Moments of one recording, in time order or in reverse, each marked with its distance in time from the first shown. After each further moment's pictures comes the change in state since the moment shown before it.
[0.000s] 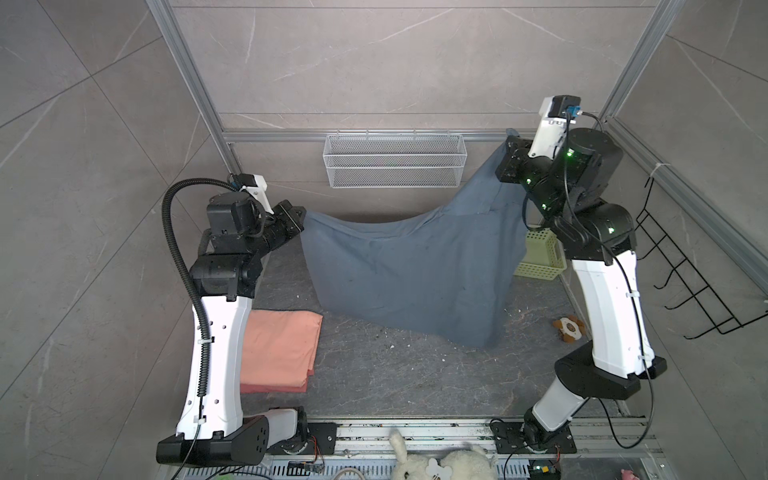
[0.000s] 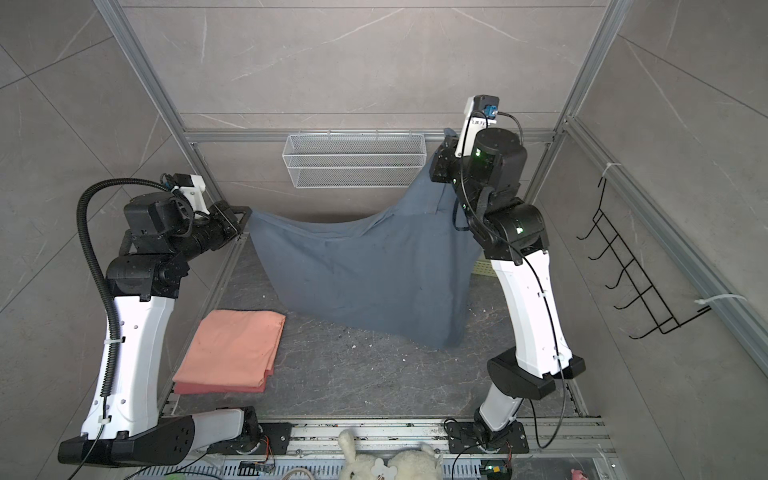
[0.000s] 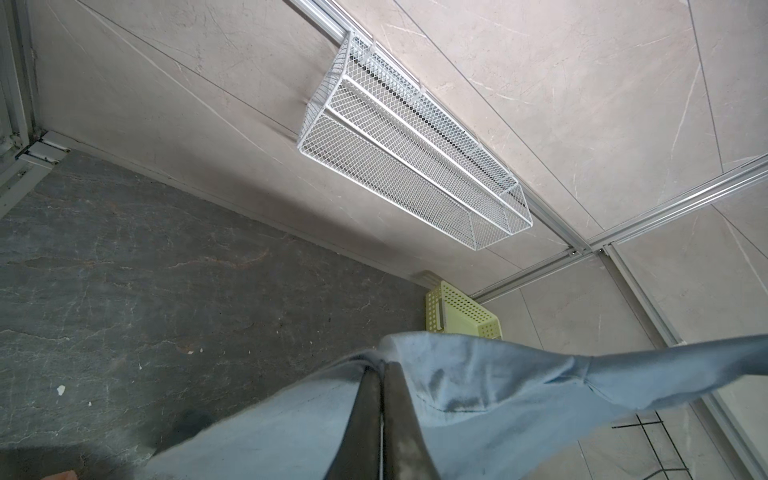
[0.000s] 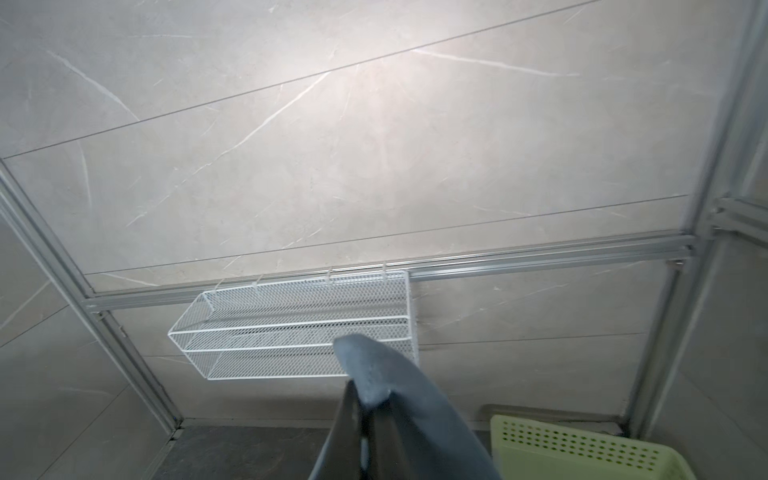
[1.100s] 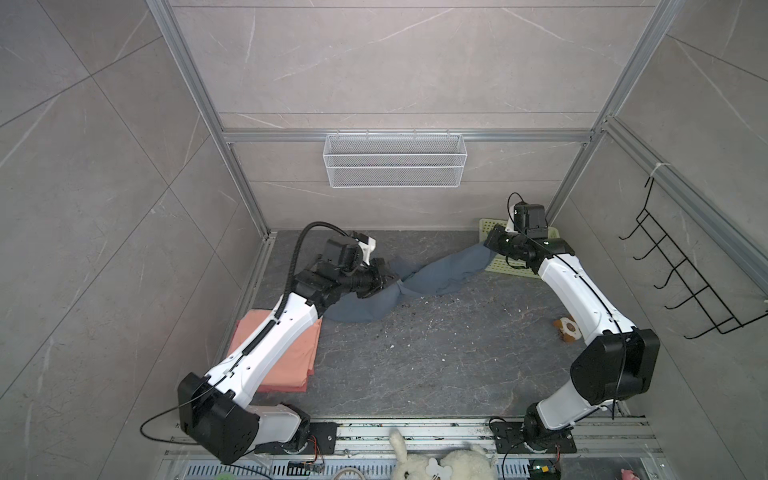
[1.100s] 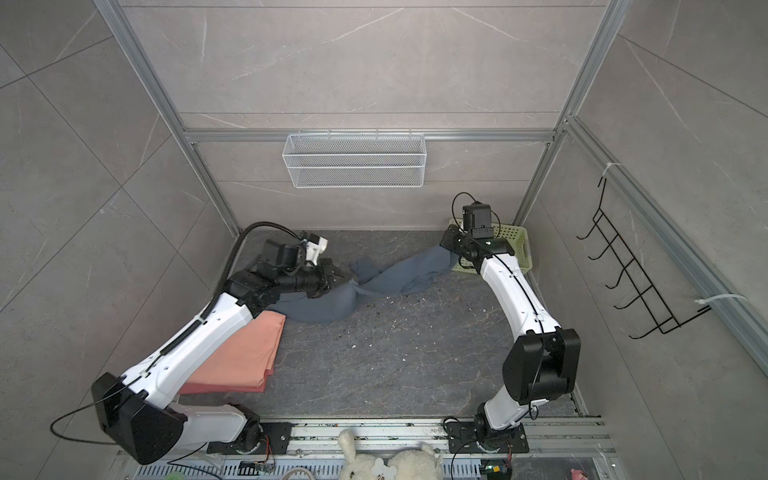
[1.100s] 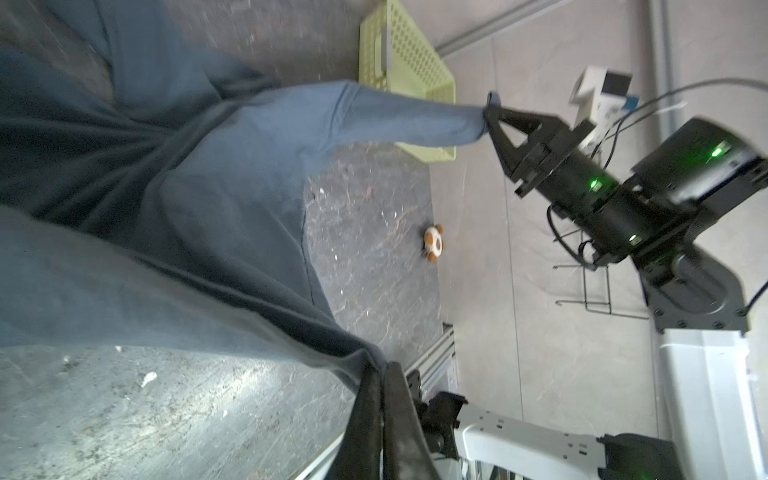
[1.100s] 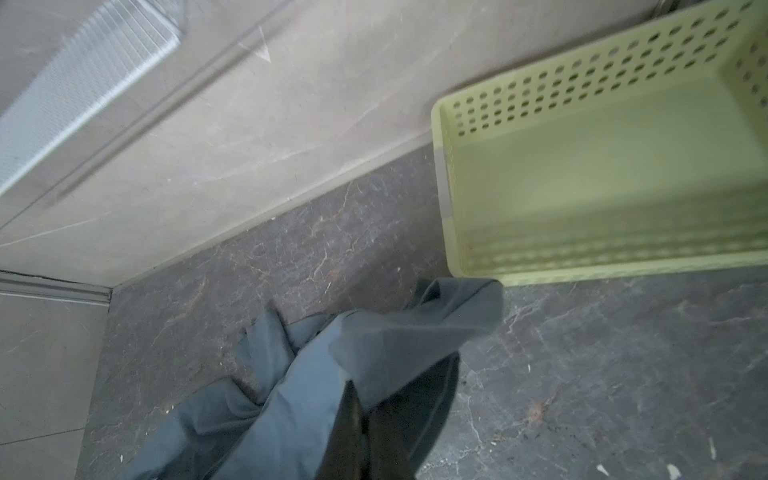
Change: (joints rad) left arm -0.554 0.098 -0.480 0.230 0.166 -0.249; right arm -0.318 -0.145 -1.076 0.197 -0.337 0.326
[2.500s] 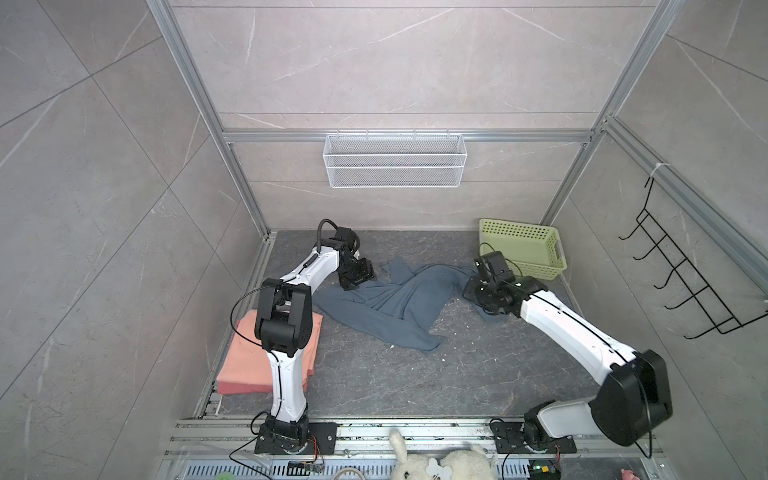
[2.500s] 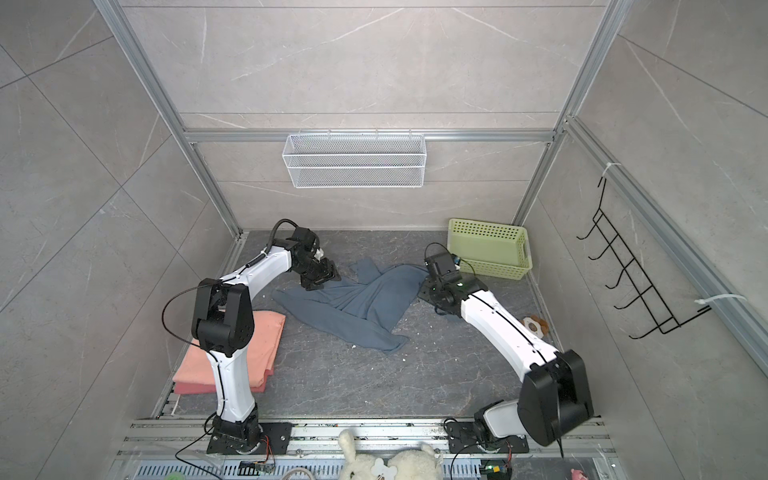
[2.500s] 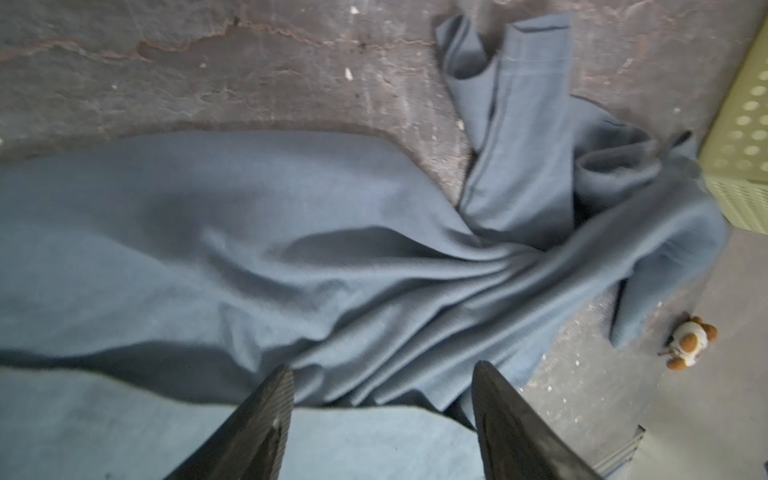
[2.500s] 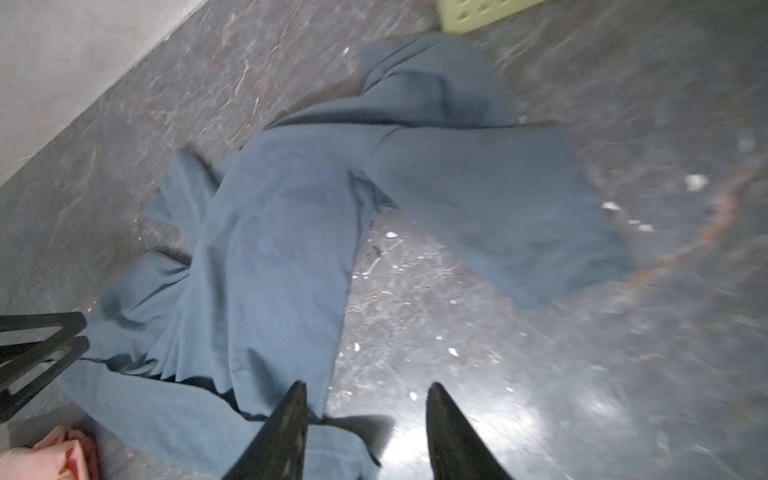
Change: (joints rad) left arm 0.283 0.672 0.359 -0.287 -0.166 0.358; right arm 0.298 -0.141 -0.381 -0.053 0.175 0.303
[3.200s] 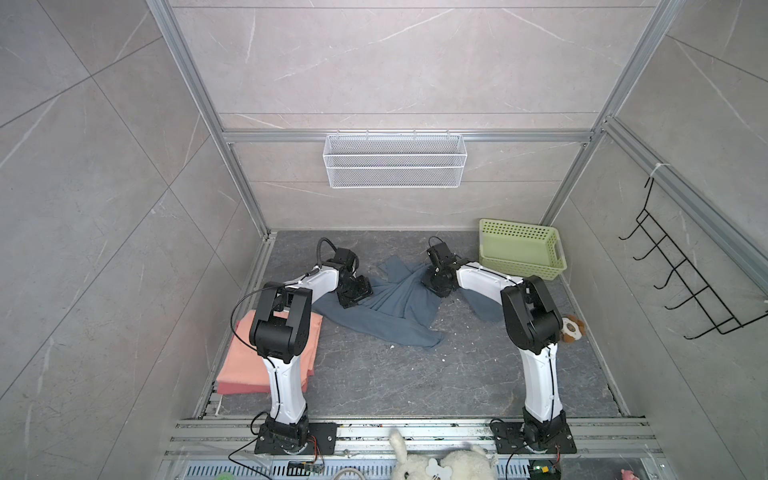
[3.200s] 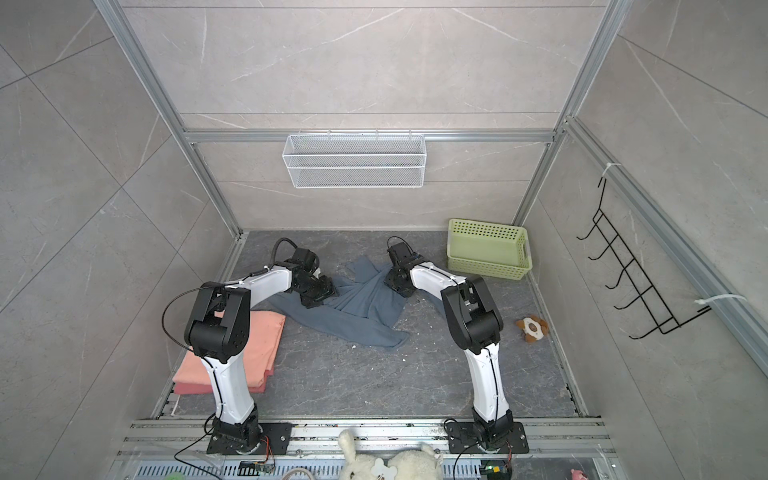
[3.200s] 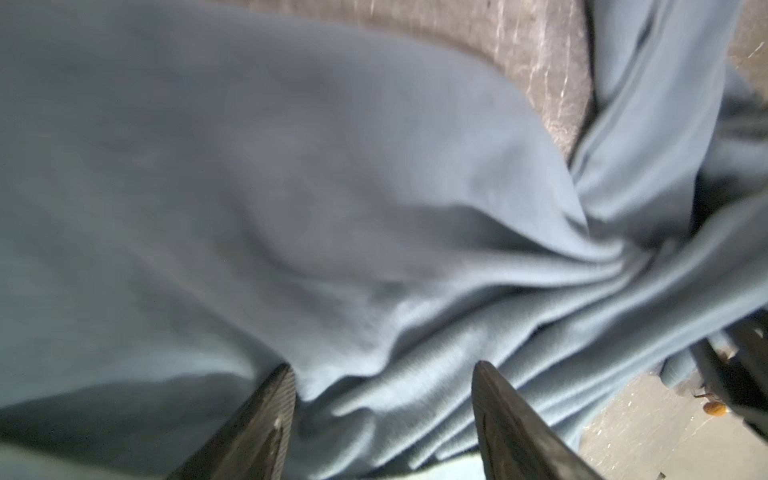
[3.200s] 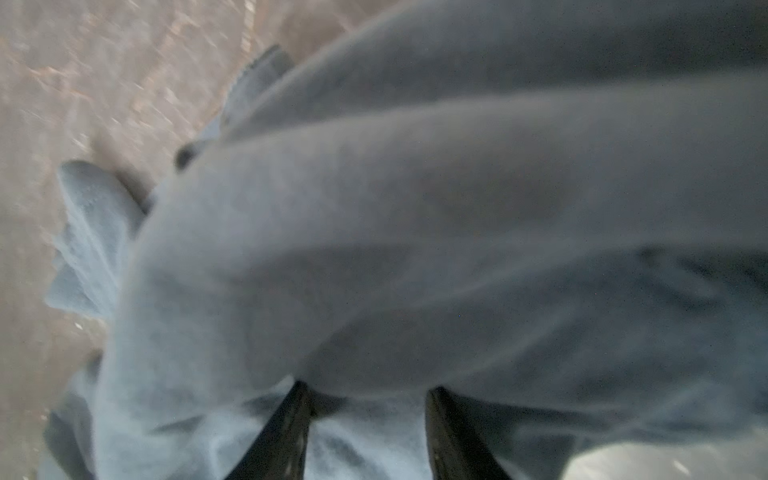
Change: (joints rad) left arm -0.020 -0.090 -0.338 0.267 -0.035 -0.120; right arm 0.032 0.699 0.478 0.137 -0.124 0.114
